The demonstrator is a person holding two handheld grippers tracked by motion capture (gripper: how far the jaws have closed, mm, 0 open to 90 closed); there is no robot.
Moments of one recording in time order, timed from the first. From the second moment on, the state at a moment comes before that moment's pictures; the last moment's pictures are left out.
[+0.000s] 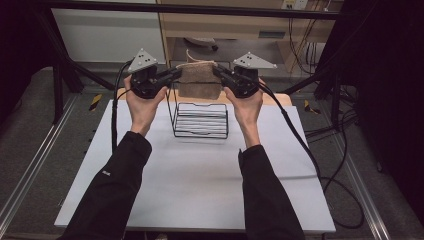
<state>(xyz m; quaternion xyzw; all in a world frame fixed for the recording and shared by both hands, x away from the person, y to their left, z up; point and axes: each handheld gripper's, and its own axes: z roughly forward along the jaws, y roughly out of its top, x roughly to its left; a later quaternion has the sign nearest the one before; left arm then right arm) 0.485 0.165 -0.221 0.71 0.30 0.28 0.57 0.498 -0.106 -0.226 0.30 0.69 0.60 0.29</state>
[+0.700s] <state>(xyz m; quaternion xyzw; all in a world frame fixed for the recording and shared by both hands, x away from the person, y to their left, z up) 0.471 0.164 -0.242 0.74 0.29 0.27 0.54 0.479 -0.110 -0.237 0.28 0.72 0.57 0.28</state>
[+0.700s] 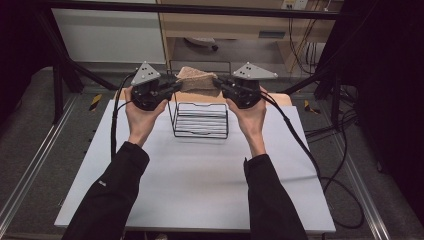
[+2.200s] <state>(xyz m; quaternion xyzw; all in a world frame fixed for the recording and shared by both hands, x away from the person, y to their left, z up) 0.489 0.149 -0.242 0.77 0.32 0.23 0.51 0.472 -0.127 -0.247 0.28 0.72 0.58 0.25</state>
